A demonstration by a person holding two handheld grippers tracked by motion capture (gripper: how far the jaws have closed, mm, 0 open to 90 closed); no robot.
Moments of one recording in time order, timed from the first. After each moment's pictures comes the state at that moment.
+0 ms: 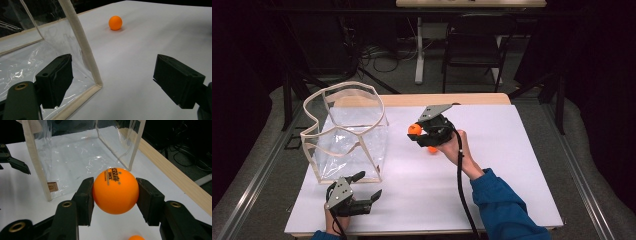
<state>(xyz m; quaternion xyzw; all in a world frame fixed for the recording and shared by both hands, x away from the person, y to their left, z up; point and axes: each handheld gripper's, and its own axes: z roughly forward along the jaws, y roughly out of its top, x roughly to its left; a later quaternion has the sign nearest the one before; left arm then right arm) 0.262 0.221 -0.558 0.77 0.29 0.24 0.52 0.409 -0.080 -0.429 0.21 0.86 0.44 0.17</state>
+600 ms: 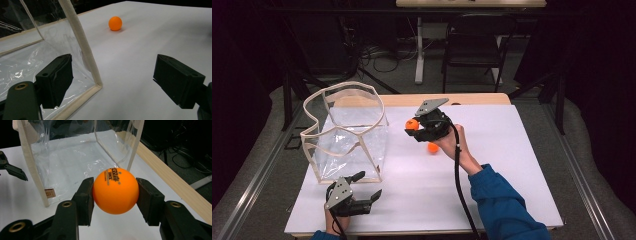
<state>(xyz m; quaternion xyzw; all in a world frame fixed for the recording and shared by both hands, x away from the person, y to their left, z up) 0.262 0.222 -0.558 0.77 0.29 0.24 0.52 0.418 -0.072 -0.418 0.20 0.86 0.44 0.17</state>
